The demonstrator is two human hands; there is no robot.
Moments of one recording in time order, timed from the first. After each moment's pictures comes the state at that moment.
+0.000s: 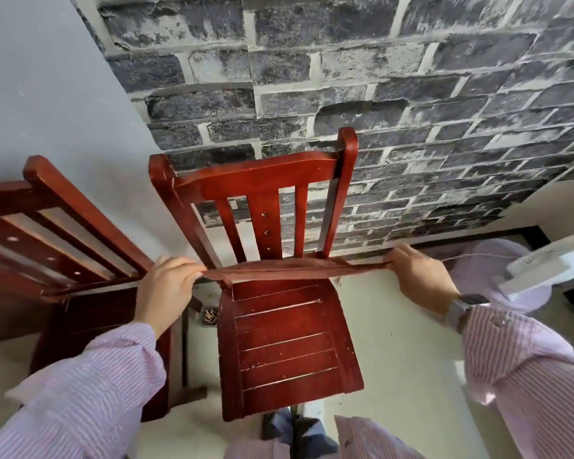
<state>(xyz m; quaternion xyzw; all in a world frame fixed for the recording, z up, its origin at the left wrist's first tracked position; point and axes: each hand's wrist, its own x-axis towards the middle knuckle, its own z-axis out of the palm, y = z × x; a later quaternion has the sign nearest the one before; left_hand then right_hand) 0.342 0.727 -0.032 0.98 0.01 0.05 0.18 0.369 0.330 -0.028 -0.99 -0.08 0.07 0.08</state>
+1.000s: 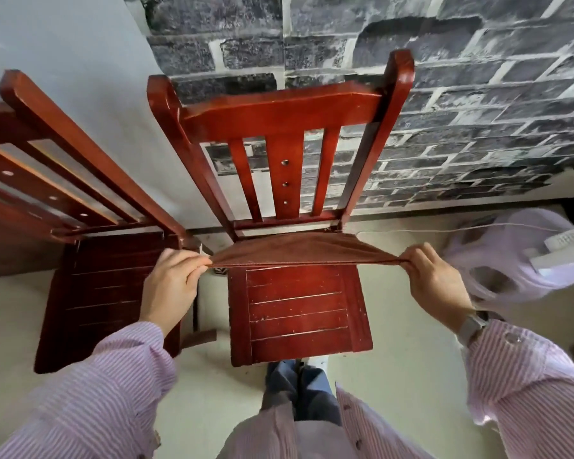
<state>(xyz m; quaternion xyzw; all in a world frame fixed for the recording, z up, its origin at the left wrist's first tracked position) 0.290 0.744 -0.096 0.98 0.02 0.07 0.20 0.330 0.342 -0.093 -0.98 -0.11 0.01 0.19</state>
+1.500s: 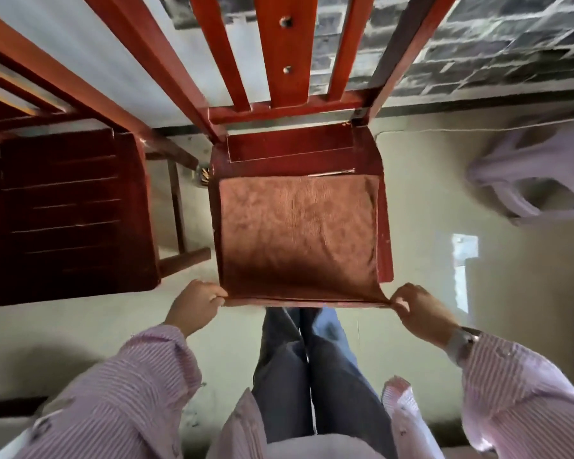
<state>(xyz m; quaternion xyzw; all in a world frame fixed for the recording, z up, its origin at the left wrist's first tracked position) 0.188 0.727 -0.301 0.88 0.10 -0.41 0.21 0.209 0.332 -0.294 -0.89 0.02 0.44 0.14</state>
